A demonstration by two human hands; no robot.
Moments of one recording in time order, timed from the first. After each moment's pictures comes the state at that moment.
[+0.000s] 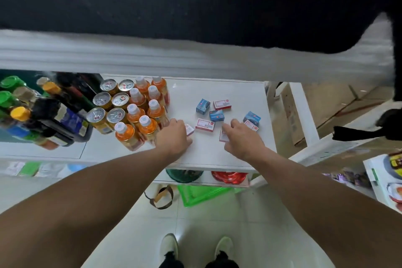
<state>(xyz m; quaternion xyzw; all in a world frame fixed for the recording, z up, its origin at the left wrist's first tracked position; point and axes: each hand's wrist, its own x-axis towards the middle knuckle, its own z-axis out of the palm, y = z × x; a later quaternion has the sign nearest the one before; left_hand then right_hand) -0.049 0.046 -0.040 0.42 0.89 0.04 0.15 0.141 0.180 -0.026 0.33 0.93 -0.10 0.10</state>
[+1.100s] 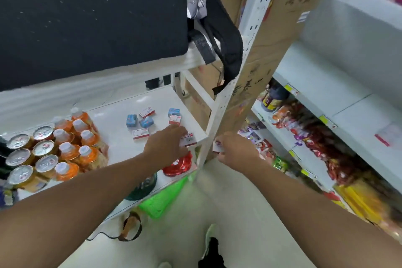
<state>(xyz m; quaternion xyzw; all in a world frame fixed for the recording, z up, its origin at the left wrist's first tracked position) 0.077 0.004 0.110 0.74 0.64 0.07 0.17 0.311 0.008 0.121 0.61 0.79 -0.11 0.05</state>
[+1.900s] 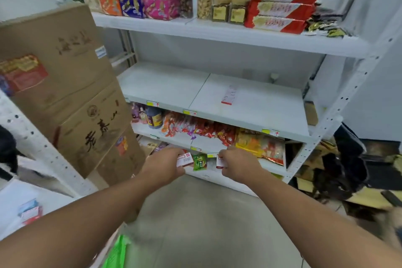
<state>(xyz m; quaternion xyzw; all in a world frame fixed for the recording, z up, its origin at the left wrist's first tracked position) 0.483 -0.031 0.154 0.93 0.35 0.01 0.13 0.687 -0.189 0.151 0.83 0.54 -0.08 0.00</state>
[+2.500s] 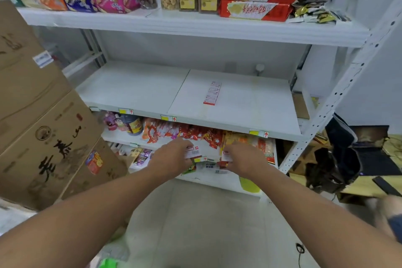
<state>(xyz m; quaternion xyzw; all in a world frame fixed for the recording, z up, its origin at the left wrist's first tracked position) 0.639 0.013 0.131 0.95 0.28 0.03 0.16 0.816 -0.166 0.130 0.87 0.49 -0.09 0.00</state>
